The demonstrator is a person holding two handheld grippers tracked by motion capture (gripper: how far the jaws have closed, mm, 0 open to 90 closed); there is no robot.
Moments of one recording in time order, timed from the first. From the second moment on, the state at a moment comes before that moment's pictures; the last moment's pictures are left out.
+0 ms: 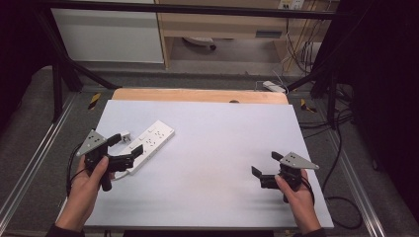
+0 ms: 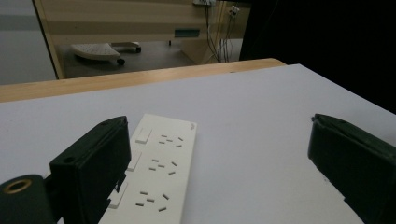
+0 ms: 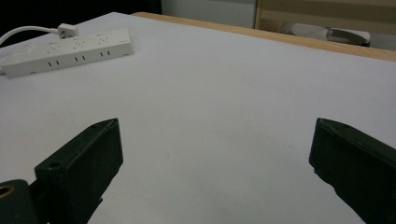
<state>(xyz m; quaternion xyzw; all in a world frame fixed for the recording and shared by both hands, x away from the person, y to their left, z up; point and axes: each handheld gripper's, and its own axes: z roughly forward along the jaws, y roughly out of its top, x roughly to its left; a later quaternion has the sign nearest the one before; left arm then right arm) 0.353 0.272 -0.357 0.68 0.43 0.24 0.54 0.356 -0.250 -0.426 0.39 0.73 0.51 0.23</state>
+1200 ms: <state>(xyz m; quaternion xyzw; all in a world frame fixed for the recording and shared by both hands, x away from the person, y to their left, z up) 0.310 0.233 -0.415 0.75 0.40 0.19 0.50 0.356 -0.249 -0.428 0.40 0.74 0.49 0.23</state>
